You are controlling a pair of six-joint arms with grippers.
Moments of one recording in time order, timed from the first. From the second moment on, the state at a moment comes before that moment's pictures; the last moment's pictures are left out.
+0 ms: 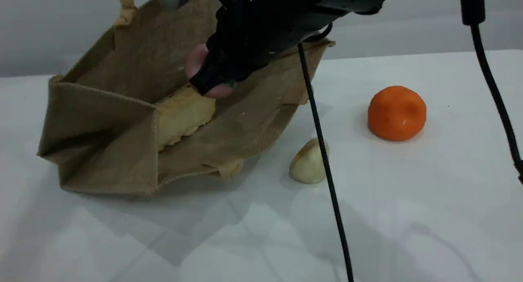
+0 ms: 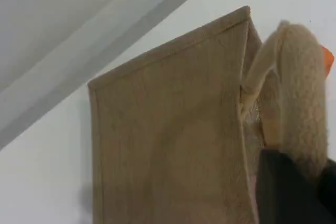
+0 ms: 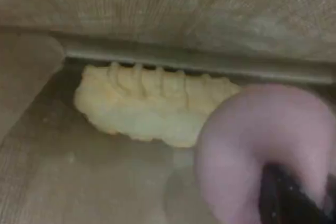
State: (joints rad) left arm -0.15 1.94 -2.11 -0.51 1.22 0.65; right arm 0.65 2.08 -1.31 0.42 -0.07 -0.65
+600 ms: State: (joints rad) left arm -0.15 1.94 -2.11 -0.51 1.22 0.65; right arm 0.65 2.06 -1.31 0.50 0.04 -0.63
